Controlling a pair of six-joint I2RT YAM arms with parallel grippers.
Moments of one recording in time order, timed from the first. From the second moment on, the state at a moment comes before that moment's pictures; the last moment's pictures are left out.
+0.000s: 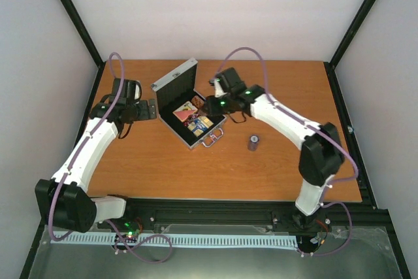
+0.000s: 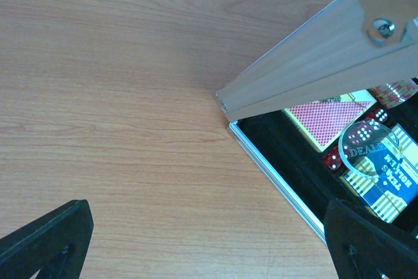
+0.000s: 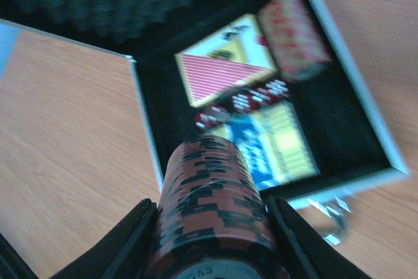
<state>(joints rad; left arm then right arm) -0.17 1.26 1.12 -0.75 -0.11 -0.26 0.63 1.74 1.50 -0.64 -0.22 0.40</state>
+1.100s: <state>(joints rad) -0.17 1.20 1.10 -0.81 -0.12 -0.26 0.82 2.33 1.95 -0.39 -0.19 0.54</state>
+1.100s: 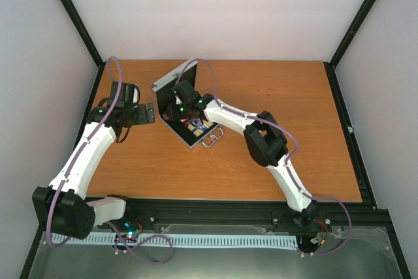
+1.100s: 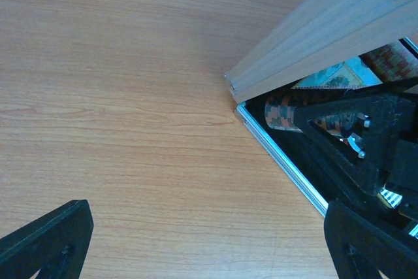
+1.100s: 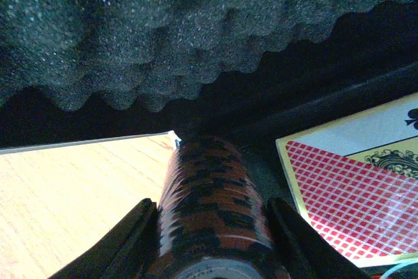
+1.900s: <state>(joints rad) -0.17 1.21 1.09 -0.81 -0.11 -0.25 0.87 2.43 2.06 -0.47 -0.02 0.54</state>
